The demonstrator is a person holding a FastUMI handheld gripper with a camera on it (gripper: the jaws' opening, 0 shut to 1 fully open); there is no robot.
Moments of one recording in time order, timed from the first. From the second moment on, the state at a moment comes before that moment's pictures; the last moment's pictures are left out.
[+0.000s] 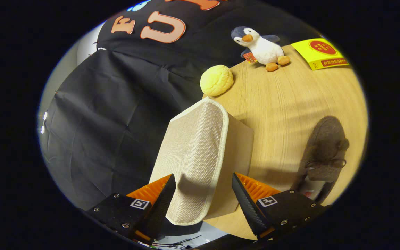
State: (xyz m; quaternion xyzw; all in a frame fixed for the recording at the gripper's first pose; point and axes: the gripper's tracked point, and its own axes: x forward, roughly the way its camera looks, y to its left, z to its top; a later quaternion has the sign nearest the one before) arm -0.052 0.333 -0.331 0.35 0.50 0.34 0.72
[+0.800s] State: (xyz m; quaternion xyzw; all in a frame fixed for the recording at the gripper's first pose) arm -0.053 0.339 -0.222 0.45 0.44 0.37 0.68
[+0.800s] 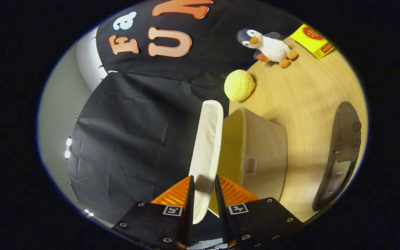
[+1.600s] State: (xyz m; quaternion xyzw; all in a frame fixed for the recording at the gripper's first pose) arm -0.050 0.502 -0.110 0.35 0.39 0.47 0.71
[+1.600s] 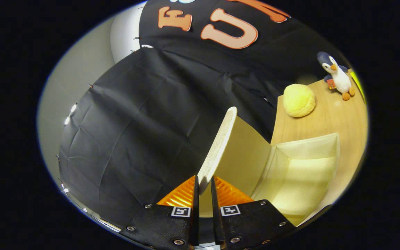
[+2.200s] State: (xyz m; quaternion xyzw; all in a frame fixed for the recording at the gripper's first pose) arm -0.085 0.581 -0.124 0.29 0.43 0.50 0.70
